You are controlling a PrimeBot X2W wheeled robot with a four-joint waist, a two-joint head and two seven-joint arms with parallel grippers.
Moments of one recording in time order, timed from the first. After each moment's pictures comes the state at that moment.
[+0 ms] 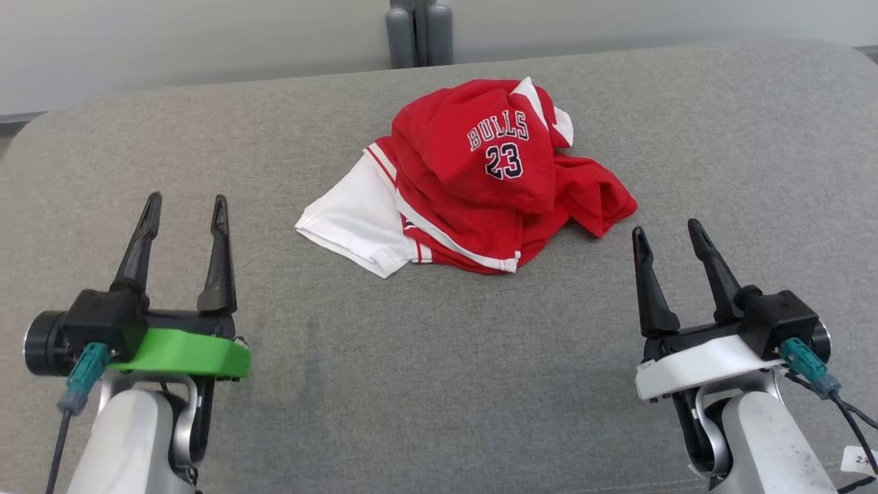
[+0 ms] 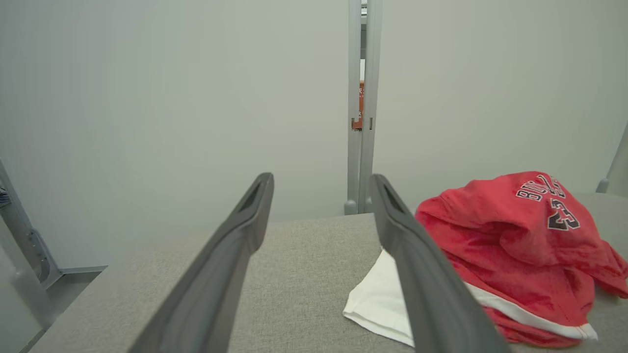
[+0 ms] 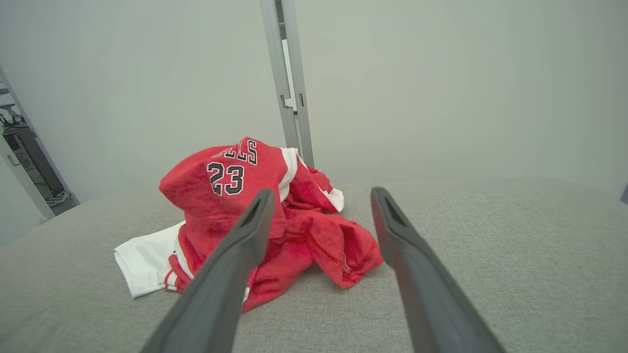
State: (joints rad) left arm -0.28 0.24 -0.18 0.16 -0.31 0.00 -0.26; right arm -0.17 -0.05 0.06 0.14 0.16 0.13 -0.26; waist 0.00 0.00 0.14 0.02
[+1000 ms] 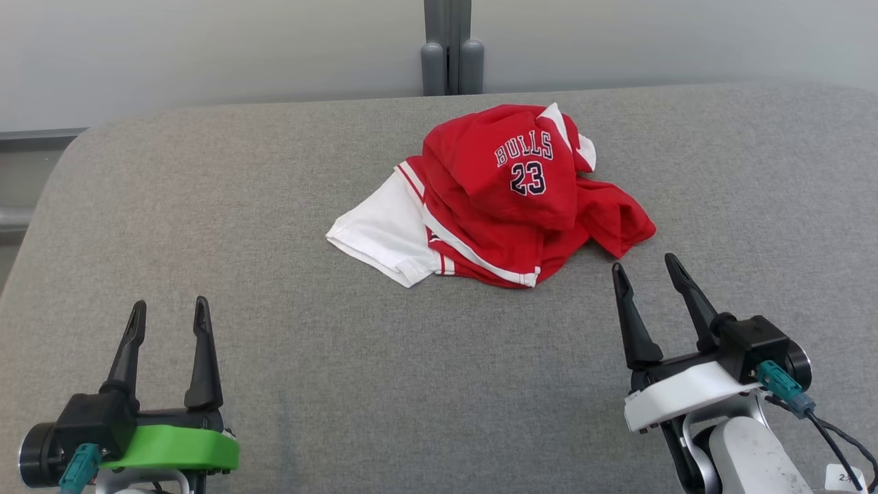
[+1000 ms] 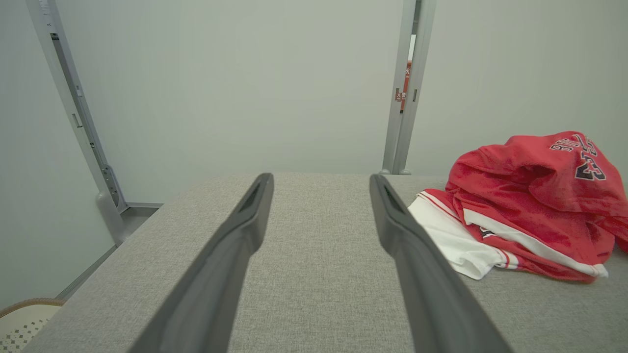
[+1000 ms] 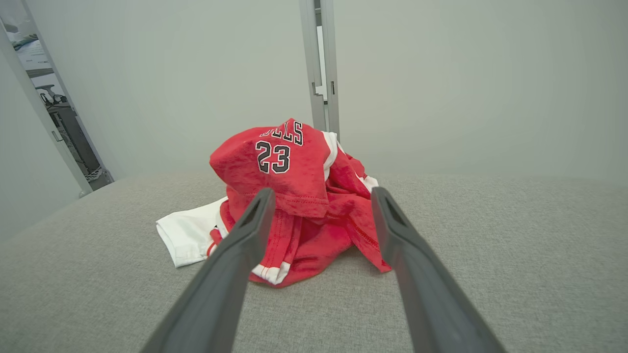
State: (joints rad) left arm -0.02 0.11 0.03 0.09 -0.20 -0.09 -0.26; right arm -0.13 -0.06 0.12 0.18 0.15 0.13 -0.26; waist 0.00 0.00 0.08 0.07
